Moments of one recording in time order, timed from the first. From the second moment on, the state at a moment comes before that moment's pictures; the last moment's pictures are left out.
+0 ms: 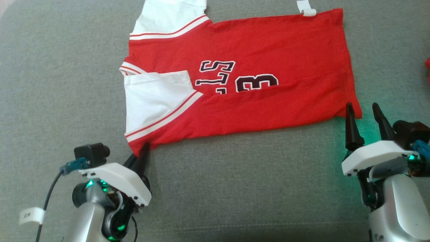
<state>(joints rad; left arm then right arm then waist) -0.14 0.09 -0.19 0.27 -0.53 -0.07 0.17 -0.24 -0.04 -0.12 0.33 0.12 0.12 -0.02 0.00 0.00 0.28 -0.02</state>
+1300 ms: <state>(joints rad) -0.10 0.12 -0.22 0.08 -0.52 -0.05 0.06 -0.29 -0.05 -0.16 0.42 0.13 0.12 0.10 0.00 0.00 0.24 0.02</state>
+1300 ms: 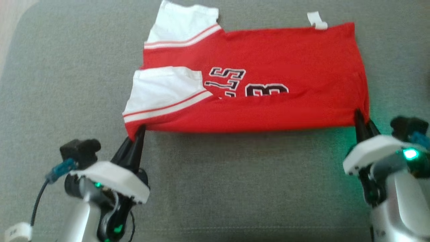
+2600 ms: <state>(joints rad) -0.18 0.32 -0.20 -0.13 -0.47 -0.03 0.27 -0.10 -0.04 -0.10 0.01 0.15 0.12 0.14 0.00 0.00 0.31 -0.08</state>
